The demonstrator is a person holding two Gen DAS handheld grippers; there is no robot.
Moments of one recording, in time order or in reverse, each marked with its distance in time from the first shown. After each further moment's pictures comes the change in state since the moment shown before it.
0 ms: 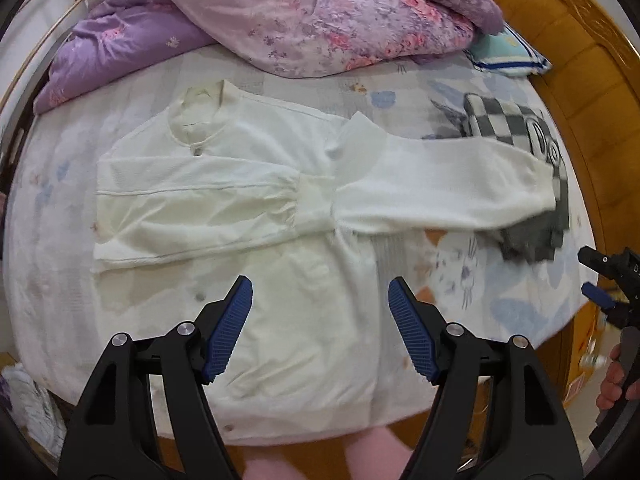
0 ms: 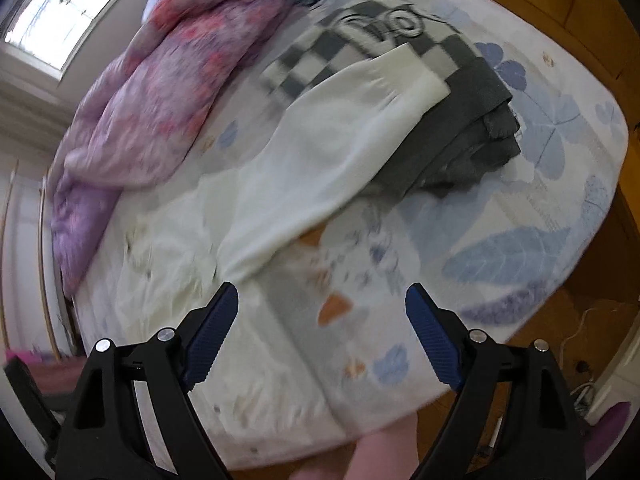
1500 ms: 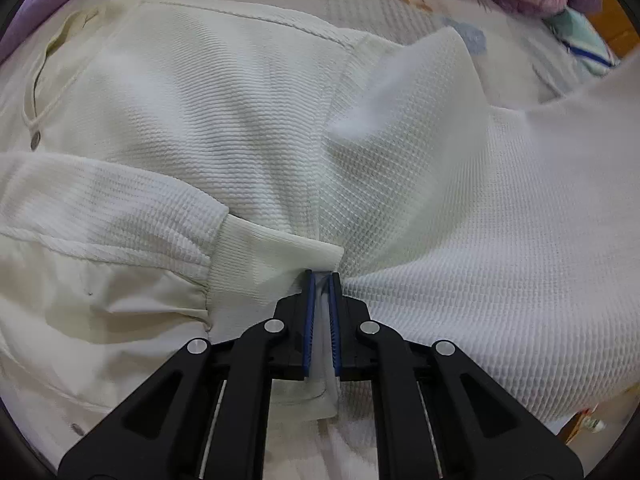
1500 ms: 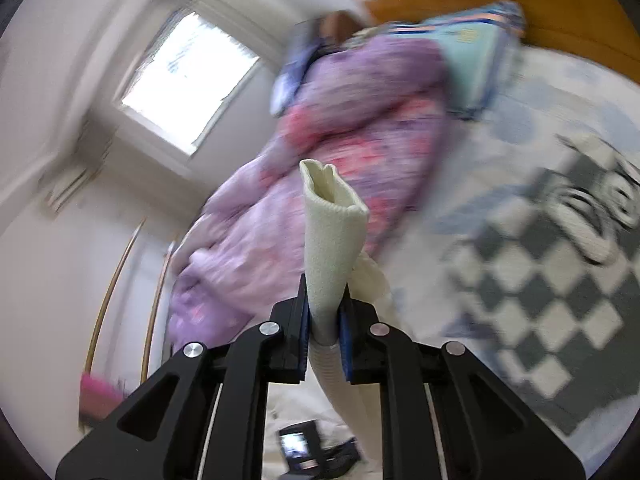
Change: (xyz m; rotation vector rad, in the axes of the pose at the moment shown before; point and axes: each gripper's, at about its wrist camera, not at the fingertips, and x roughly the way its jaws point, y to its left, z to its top) left arm 0.297 0.011 0.088 -0.094 0.129 -0.027; right arm 0.023 0.104 0.165 -0.139 -0.332 0.564
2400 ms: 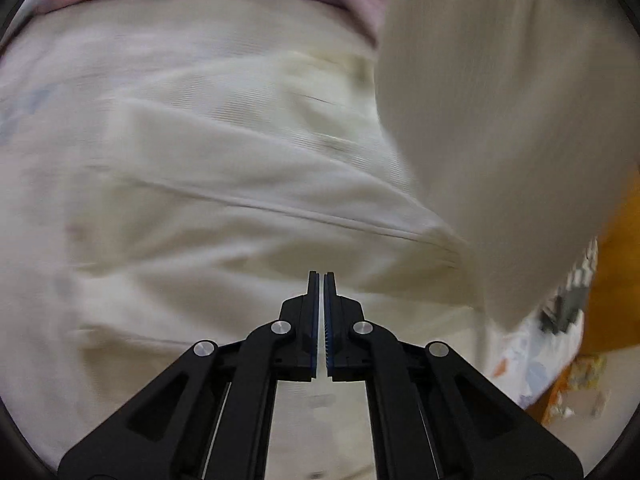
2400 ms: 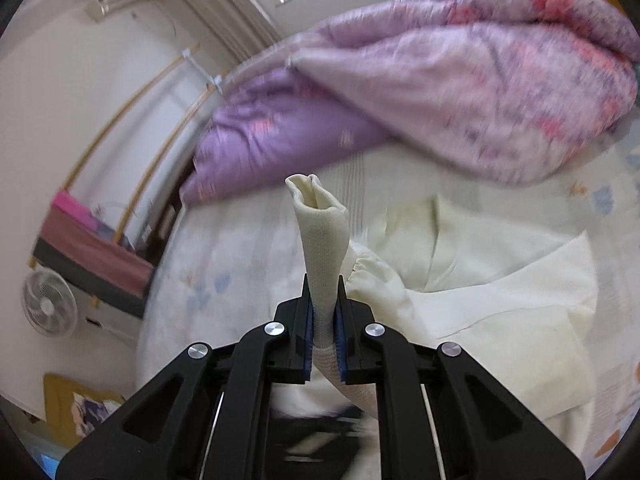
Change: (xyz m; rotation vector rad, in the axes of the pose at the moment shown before) left arm -0.168 0.312 -0.062 -0.136 -0.157 -0.140; right arm 0.206 0.285 -0.326 -0.414 0.381 -0.007
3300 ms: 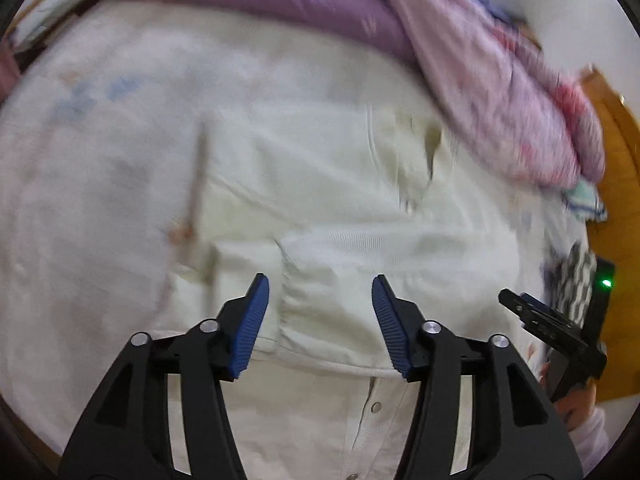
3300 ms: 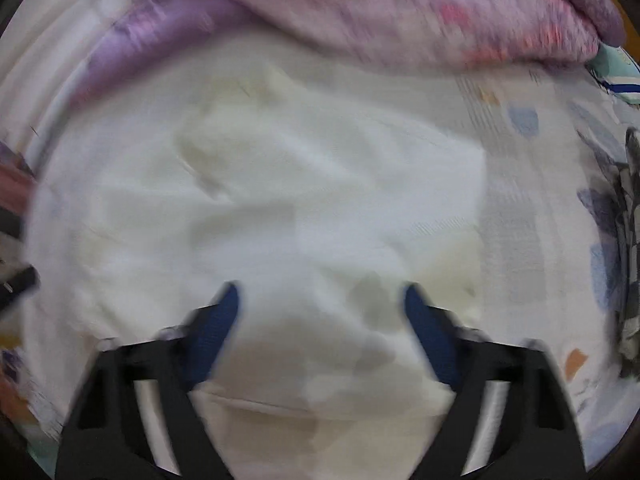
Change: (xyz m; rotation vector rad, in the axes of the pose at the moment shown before) left arm -0.028 0.049 -0.011 -0.118 -0.083 0.057; right arm 0.049 -0.182 -0.068 -0.092 0.333 -0.420
